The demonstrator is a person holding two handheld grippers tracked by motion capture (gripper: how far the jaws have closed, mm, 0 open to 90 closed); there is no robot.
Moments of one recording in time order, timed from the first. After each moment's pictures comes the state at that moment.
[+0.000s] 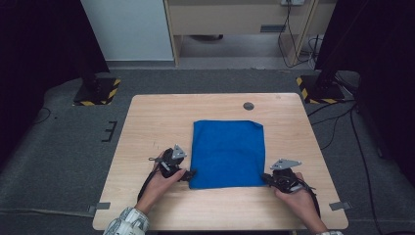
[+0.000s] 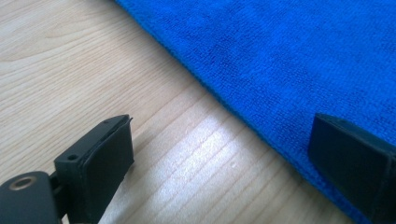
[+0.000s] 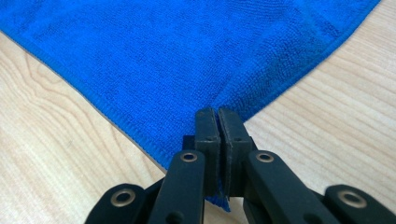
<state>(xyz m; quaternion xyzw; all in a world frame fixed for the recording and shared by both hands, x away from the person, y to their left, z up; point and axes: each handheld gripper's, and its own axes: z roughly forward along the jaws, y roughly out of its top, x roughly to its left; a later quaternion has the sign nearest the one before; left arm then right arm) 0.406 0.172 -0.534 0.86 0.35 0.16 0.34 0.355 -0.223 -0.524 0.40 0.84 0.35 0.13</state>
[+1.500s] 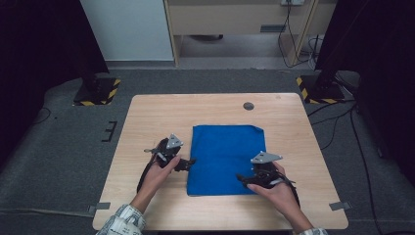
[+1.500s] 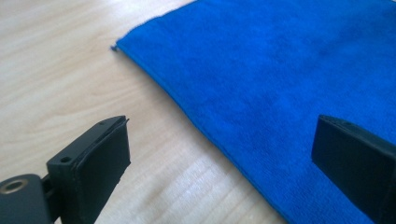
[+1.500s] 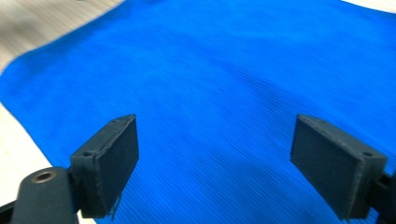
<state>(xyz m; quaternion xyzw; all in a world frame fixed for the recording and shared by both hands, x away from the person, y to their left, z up) 0.426 0.177 -0.502 0.83 0.36 0.17 0.39 0.368 -0.158 -0.506 0.38 0.82 0.40 0.14</state>
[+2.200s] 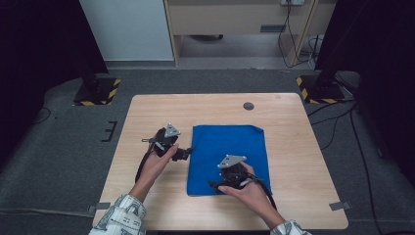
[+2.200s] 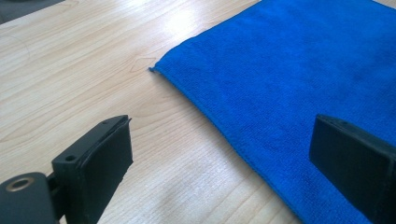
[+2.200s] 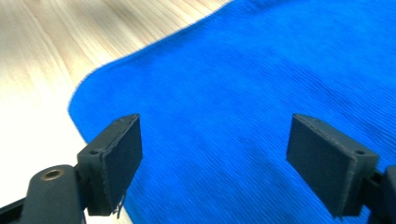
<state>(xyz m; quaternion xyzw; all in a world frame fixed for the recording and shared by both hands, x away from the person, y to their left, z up) 0.451 0.187 -0.485 0.83 0.37 0.18 0.38 0.365 -0.072 -0.510 0.30 0.87 0.39 0.10</state>
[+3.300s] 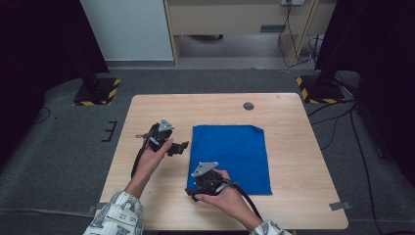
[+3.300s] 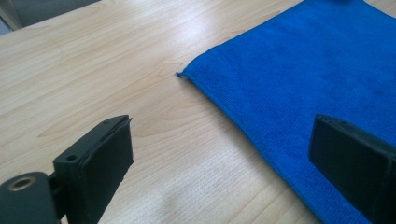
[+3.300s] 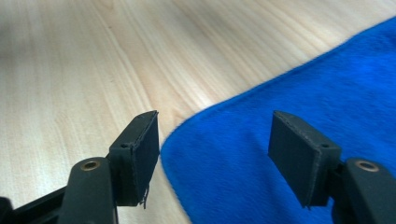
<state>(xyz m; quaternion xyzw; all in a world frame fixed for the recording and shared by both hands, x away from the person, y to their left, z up) 0.461 0.203 -0.473 0.81 0.40 0.19 0.38 0.347 0.000 -0.513 0.24 0.89 0.38 0.06</state>
